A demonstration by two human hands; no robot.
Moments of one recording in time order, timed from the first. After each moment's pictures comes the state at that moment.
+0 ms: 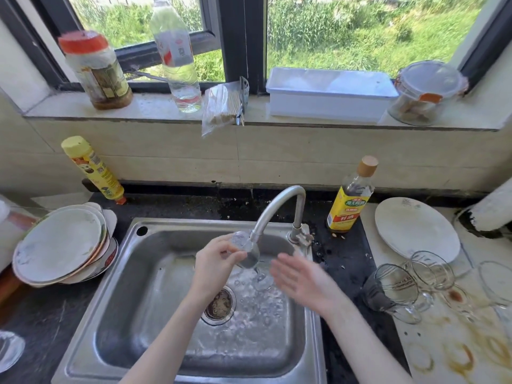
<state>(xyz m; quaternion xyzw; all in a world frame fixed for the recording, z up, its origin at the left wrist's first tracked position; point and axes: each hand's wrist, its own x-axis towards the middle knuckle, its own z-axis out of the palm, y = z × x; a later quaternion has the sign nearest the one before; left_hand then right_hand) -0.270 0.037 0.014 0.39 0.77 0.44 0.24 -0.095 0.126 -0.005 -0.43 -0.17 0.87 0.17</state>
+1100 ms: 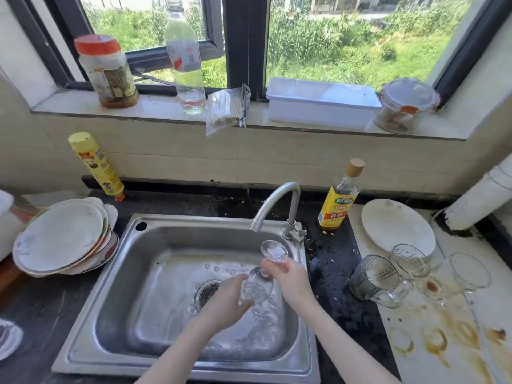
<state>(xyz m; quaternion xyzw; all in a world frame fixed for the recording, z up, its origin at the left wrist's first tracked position) -0.241 -0.011 -0.041 0.54 0.76 0.14 0.33 -0.110 0.078 -0.008 -0.47 -0.62 0.58 0.24</state>
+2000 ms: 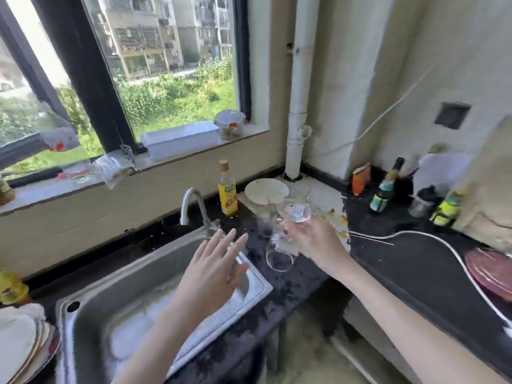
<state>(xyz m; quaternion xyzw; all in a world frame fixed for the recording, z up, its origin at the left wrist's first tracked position) -0.204 -0.143 0.143 0.87 0.48 0.11 0.00 0.015 -0.153 0.172 -0.58 -0.61 0.31 0.44</state>
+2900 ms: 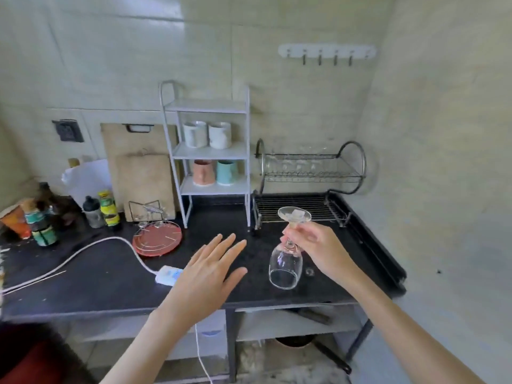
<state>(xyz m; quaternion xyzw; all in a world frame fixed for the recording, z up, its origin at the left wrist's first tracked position) 0.334 -0.529 0.171 0.99 -0.01 0.11 0.10 0.450 -0.727 0.199 -0.78 -0.25 0.08 0.57</state>
